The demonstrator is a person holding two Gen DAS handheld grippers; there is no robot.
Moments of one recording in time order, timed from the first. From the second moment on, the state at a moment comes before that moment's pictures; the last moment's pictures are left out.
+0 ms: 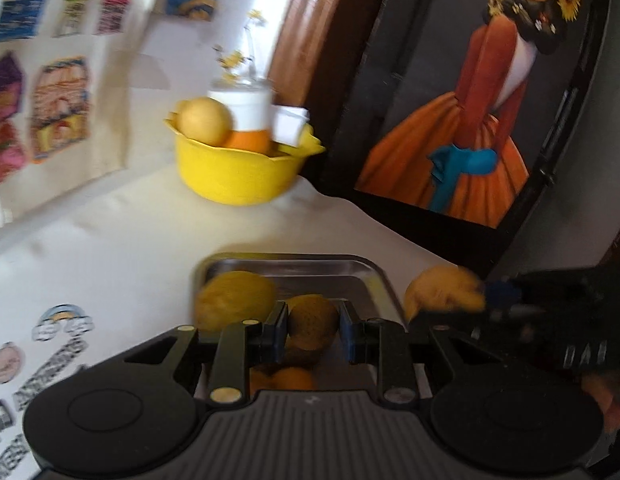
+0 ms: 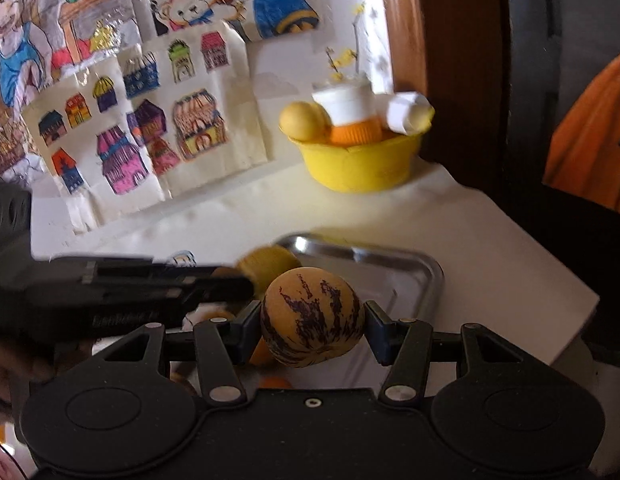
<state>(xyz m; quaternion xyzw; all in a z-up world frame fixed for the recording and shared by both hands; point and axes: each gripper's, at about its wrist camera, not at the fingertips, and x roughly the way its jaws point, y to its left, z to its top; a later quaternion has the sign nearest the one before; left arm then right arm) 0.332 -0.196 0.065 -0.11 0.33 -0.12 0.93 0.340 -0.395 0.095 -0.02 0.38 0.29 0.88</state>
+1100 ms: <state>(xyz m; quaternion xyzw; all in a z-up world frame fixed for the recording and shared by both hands) 0.429 -0.250 0.022 0.02 0.39 -0.13 0.91 0.334 -0.394 0.022 -0.10 0.34 0.27 0.89</state>
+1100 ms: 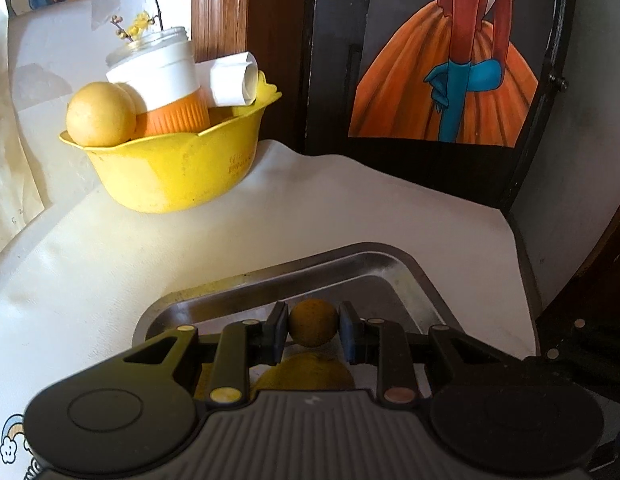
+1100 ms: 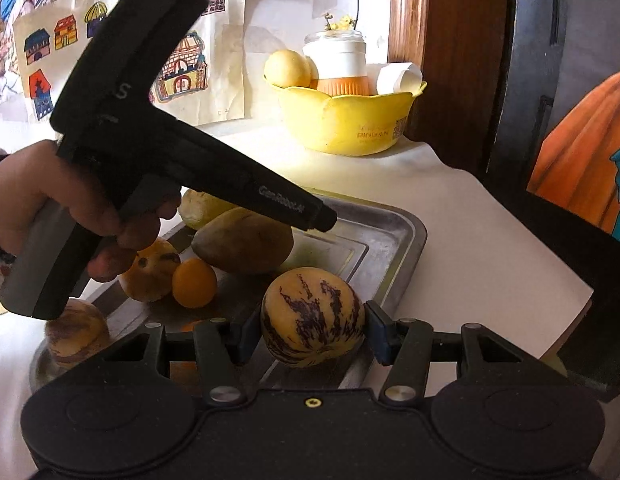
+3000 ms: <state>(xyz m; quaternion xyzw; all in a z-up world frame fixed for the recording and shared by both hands) 0.307 -0.171 0.084 -0.10 0.23 0.00 0.97 0.262 -0.386 0.060 -0.01 0.22 0.19 0.96</state>
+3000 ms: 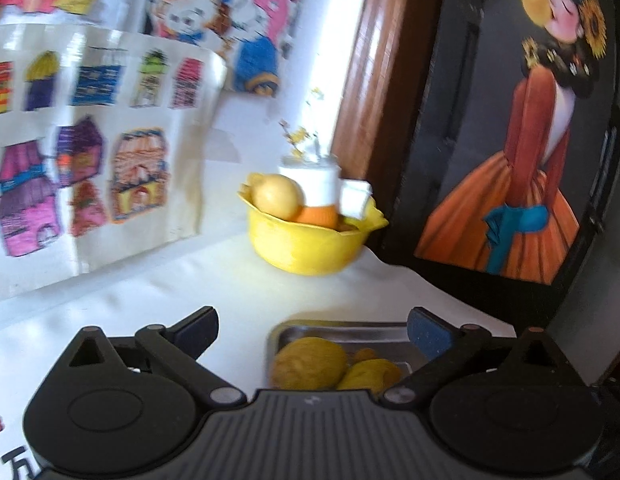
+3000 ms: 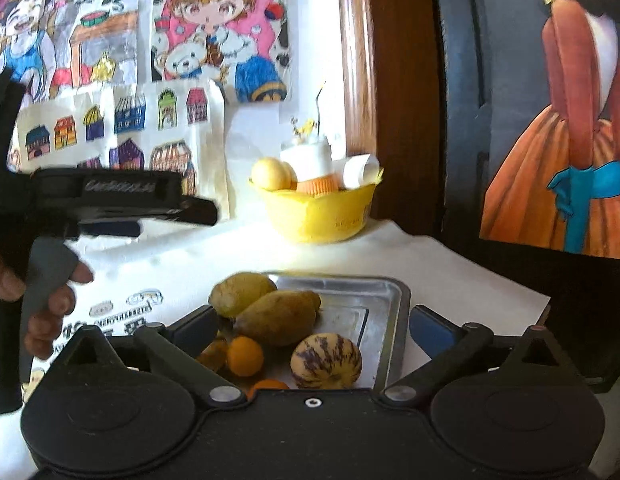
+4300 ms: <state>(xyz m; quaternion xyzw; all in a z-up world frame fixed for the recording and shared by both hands) 0.159 -0.094 0.081 -0.11 0.22 -0.02 0.97 0.107 -0.339 0.078 0.02 0.18 0.08 0.98</state>
